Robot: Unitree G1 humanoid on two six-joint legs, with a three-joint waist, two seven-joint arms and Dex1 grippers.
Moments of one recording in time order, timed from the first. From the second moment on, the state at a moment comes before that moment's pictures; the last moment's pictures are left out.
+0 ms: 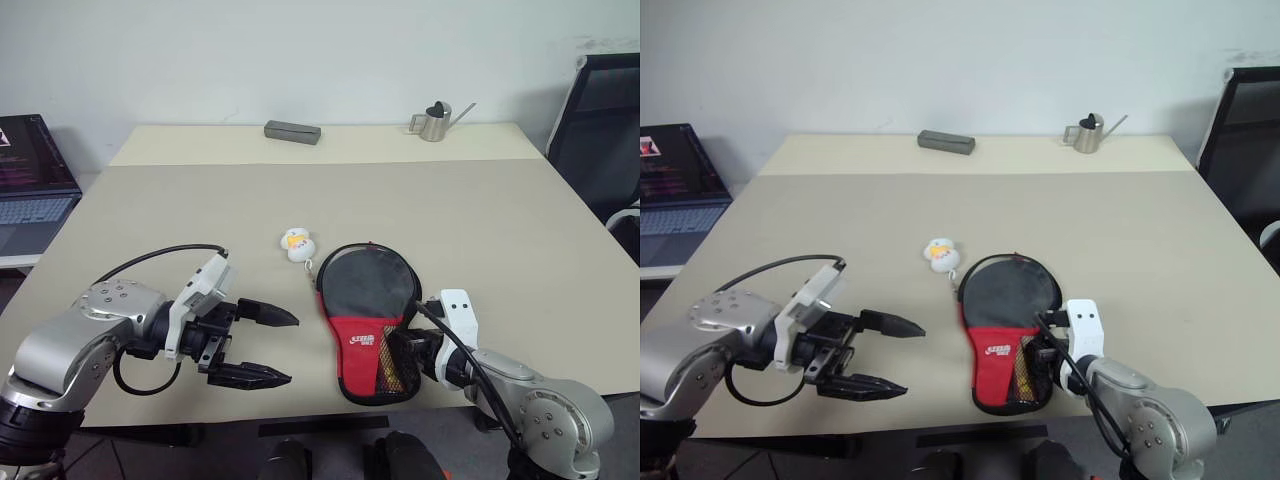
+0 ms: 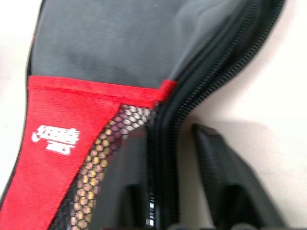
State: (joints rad) left arm -0.23 0.96 0.06 -0.38 -0.75 0.68 -1.38; right arm -0.12 -0.04 -0.16 -0.79 0.60 1.58 -0.06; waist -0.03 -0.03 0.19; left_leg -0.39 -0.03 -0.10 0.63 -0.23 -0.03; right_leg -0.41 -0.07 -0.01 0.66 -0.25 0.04
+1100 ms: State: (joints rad) left arm -0.20 0.91 0.07 -0.35 -0.74 0.65 -1.30; right arm -0.21 -0.26 -0.26 -0.81 0.69 1.61 0.22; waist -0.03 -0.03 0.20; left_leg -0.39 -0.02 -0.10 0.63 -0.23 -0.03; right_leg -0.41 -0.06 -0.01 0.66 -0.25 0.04
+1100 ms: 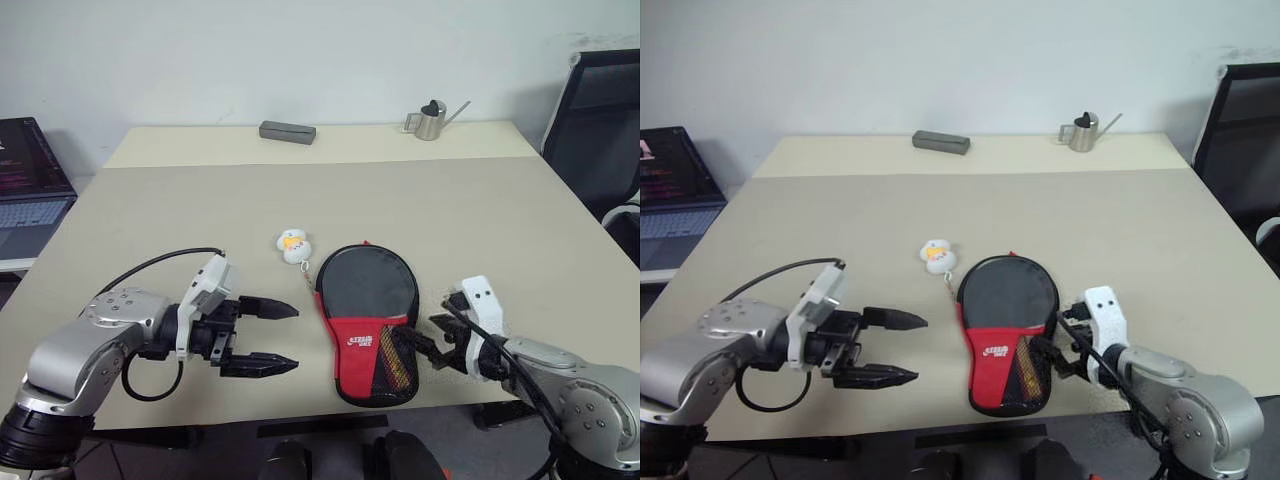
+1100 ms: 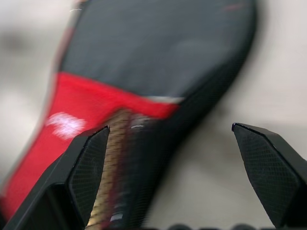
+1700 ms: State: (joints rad) left arm -0.23 0.84 0.13 -0.20 -0.66 0.61 -1.11; right arm -0.32 -0.56 -0.06 -0.58 0.63 1.00 0.64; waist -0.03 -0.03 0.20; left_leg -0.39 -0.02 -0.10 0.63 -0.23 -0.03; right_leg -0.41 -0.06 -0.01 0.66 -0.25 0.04
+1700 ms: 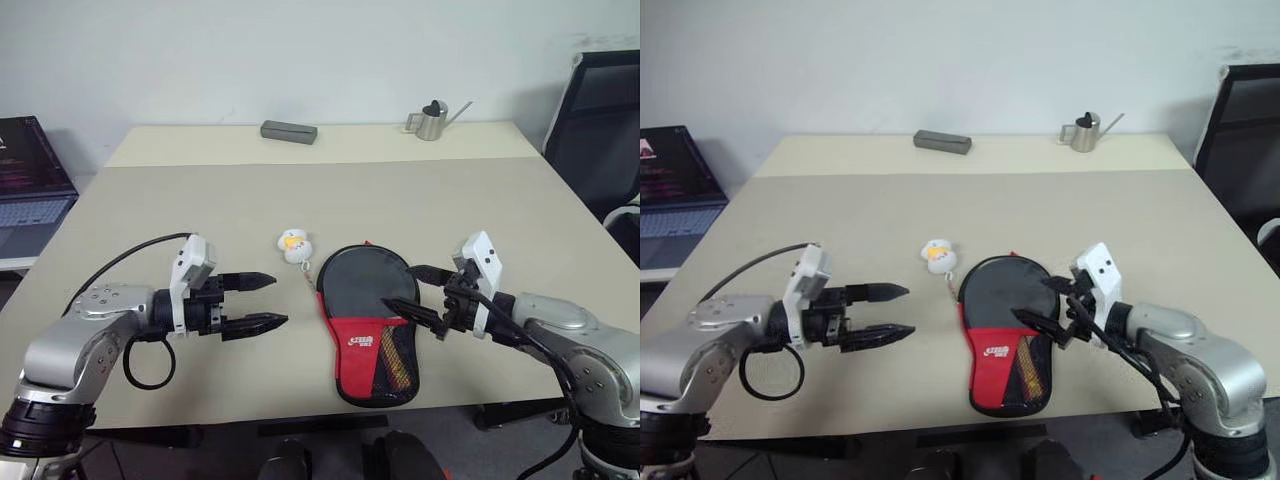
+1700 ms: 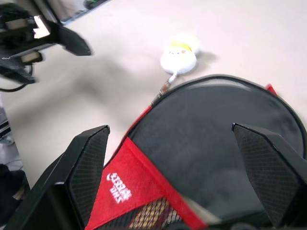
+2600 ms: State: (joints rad) left arm -0.27 0.75 0.16 -0.10 -0.51 0.50 -0.86; right arm -0.45 -0.49 0.23 -0.13 0.42 0.46 1.02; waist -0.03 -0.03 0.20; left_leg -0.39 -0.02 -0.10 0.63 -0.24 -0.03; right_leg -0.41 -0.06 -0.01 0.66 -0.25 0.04
